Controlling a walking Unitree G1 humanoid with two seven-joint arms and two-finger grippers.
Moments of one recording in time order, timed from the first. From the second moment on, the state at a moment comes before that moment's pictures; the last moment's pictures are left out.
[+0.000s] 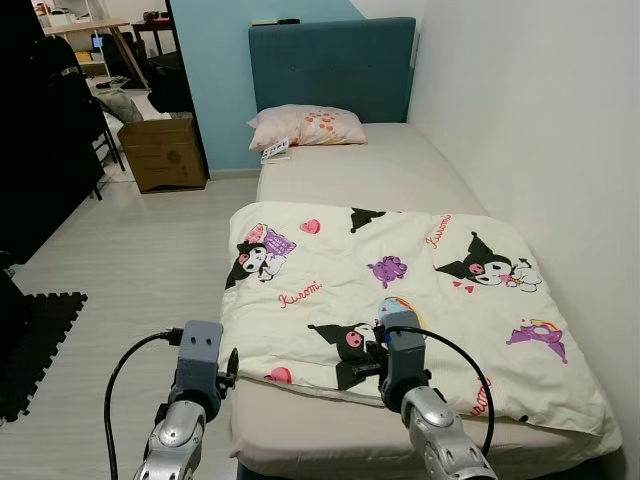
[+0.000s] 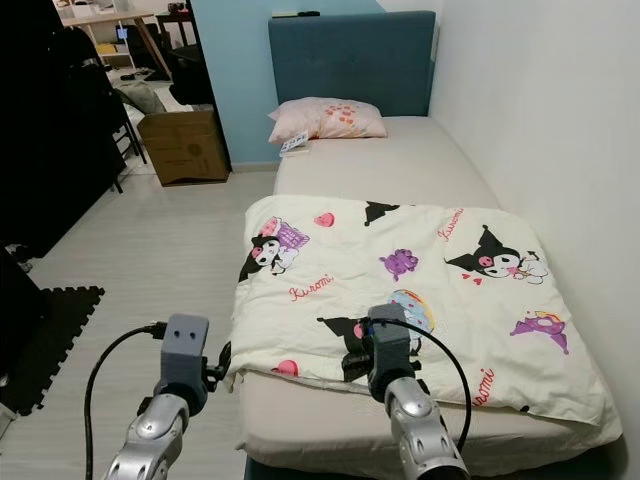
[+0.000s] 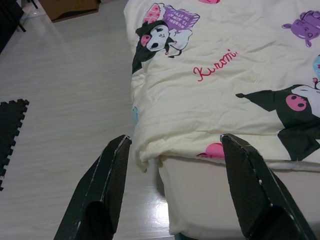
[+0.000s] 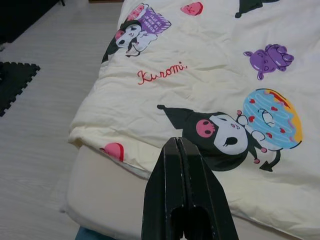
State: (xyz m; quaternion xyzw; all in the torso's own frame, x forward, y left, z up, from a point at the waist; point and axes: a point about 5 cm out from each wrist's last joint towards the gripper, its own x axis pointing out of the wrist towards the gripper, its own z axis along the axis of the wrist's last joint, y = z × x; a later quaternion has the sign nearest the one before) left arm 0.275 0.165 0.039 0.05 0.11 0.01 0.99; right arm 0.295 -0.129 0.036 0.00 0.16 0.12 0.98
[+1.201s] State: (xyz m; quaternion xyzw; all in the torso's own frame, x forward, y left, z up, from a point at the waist) left arm 0.276 0.169 0.038 0.06 0.11 0.03 0.99; right arm 0.298 -0.123 0.033 0.01 0.17 0.14 0.98
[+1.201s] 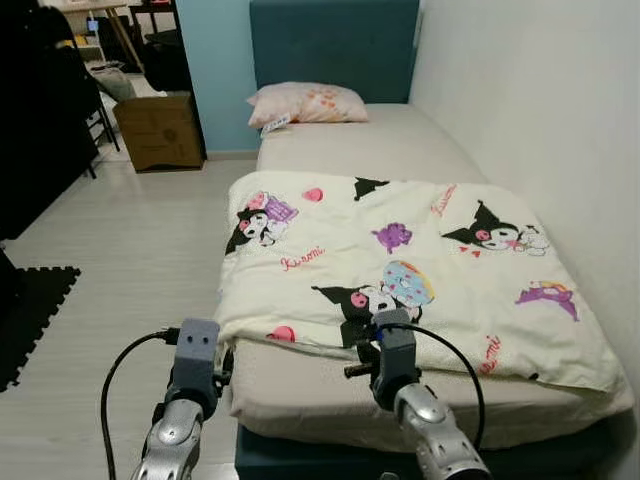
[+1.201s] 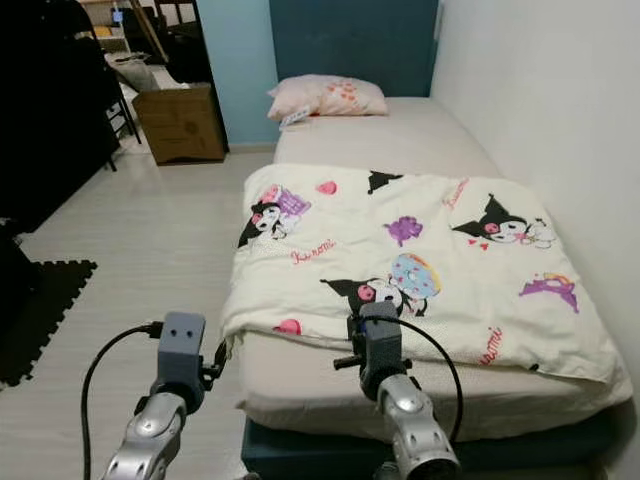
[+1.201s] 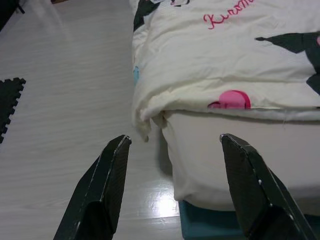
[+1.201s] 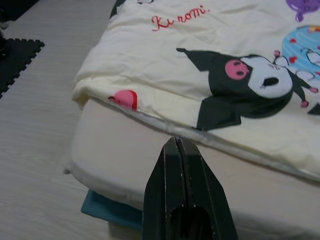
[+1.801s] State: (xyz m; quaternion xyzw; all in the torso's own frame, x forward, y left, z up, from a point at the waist) left arm 0.279 0.179 0.041 0.07 0.10 0.05 0.99; right arm 0.314 -0.115 0.046 0.00 0.16 0.16 0.98
